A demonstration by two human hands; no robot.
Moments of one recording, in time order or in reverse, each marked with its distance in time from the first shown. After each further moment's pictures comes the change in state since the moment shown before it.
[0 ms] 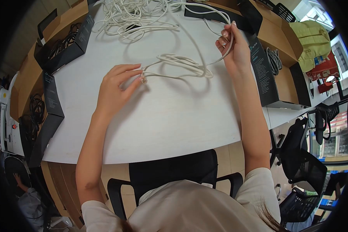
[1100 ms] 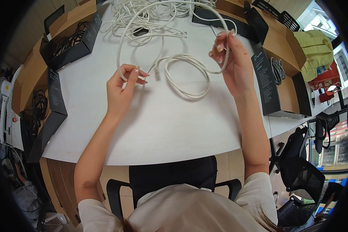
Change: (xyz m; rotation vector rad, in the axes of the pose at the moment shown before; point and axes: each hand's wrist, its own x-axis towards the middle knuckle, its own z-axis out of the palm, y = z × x) left_hand -0.001 -0.003 0.014 -0.633 0.208 -0.238; right_hand -0.035 -0.007 0.042 -0.096 -0.319 -0.072
